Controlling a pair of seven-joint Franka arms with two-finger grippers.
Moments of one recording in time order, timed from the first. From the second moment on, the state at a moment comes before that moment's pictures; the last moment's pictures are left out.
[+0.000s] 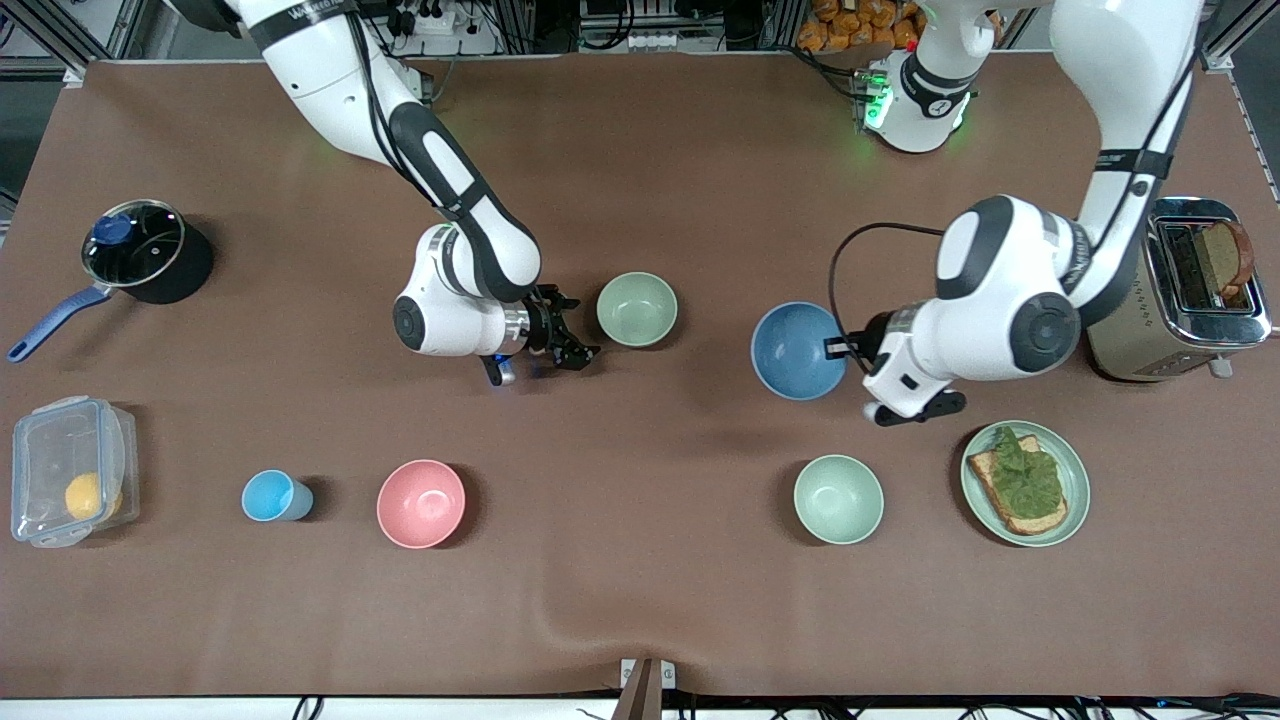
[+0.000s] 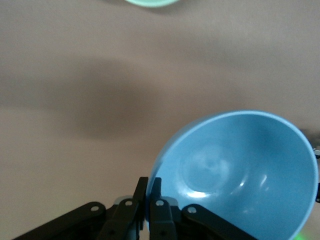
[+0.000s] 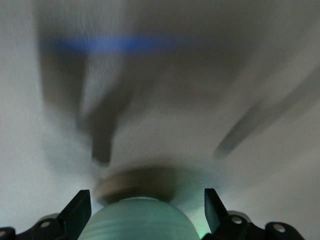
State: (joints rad) left arm -0.01 0.41 -0.39 -1.72 -0.19 1.87 -0.51; right arm 0.50 0.60 0.08 -1.97 1.03 2.36 0.90
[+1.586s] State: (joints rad) left arm -0.41 0.56 -0.39 -1.79 -0.19 2.17 -0.97; right arm 0.51 0.61 0.08 -1.97 1.07 2.39 0.88
